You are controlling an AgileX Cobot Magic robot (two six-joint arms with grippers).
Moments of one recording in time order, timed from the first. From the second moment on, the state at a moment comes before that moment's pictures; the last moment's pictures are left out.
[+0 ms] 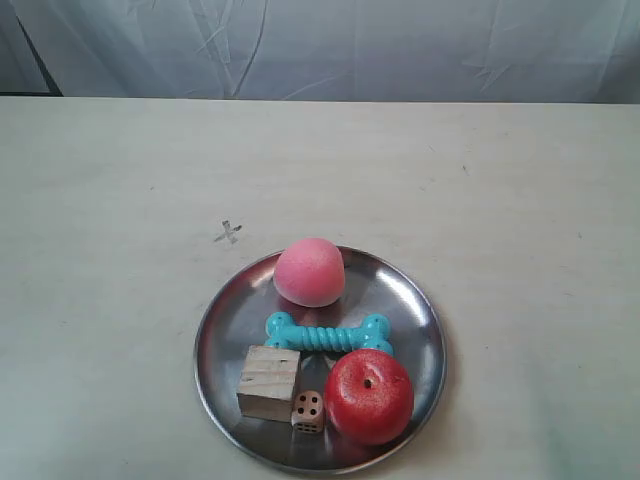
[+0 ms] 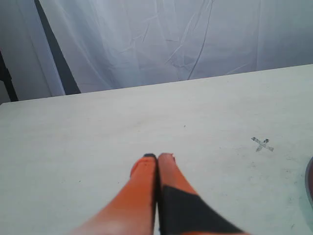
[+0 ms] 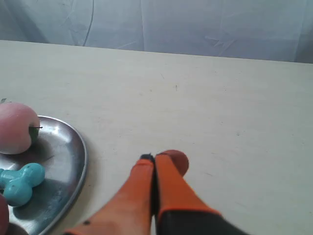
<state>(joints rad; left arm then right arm) -0.11 0.01 0.00 0.03 0.23 0.06 0.01 0.01 -0.06 0.20 0.43 -0.18</state>
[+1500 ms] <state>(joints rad) -0.11 0.01 0.00 -0.29 -0.26 -0.33 0.01 0.01 -0.06 0.45 0.24 -0.13</state>
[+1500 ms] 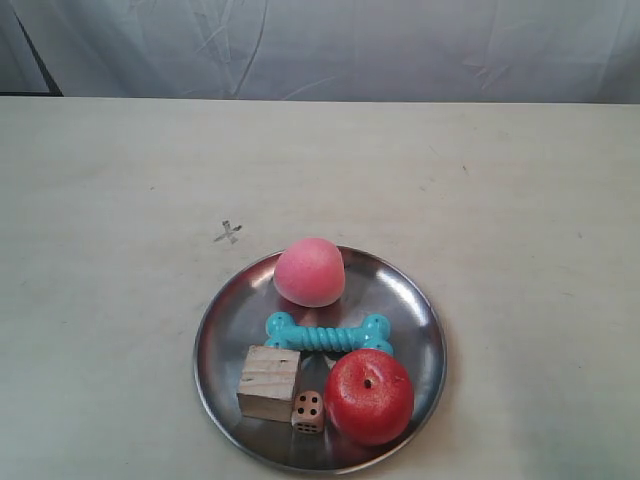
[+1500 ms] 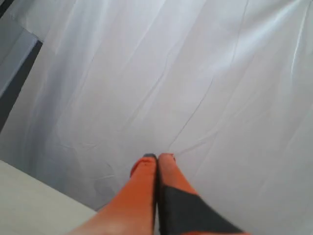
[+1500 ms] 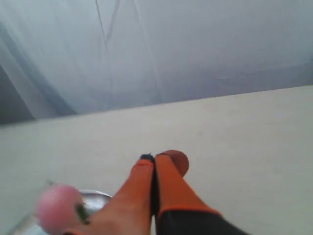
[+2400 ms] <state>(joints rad) -0.11 0.27 -0.25 -0.46 -0.13 -0.20 0.01 0.39 -0.33 0.56 0.20 -0.10</state>
